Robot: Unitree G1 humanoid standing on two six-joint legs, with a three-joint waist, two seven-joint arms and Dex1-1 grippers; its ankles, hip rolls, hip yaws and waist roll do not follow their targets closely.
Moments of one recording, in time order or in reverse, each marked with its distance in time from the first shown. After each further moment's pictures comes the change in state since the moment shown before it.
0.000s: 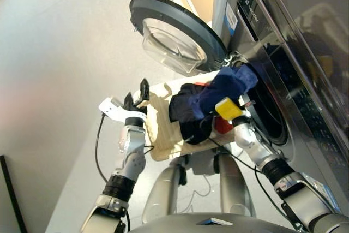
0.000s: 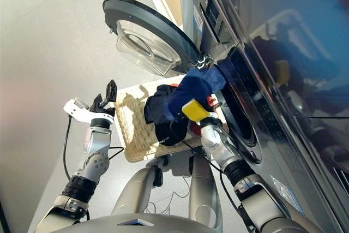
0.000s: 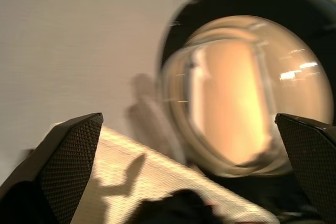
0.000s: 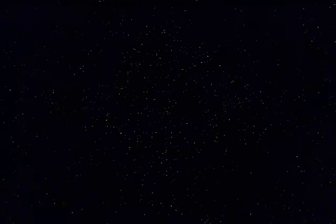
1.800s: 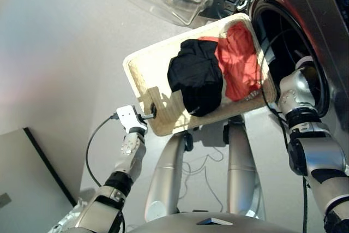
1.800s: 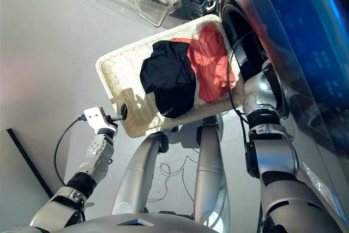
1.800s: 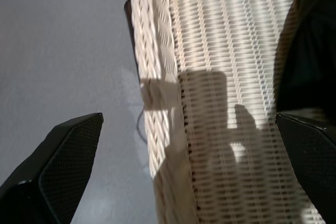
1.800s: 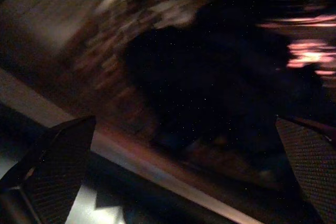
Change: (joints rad) left arm -0.098 0.048 -0.128 0.390 0.320 0.019 0.037; right arm -0.435 -0.101 -0.299 0.414 0.828 -0.139 0.028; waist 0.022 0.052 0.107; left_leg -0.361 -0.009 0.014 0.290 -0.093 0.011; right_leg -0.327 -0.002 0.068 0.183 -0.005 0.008
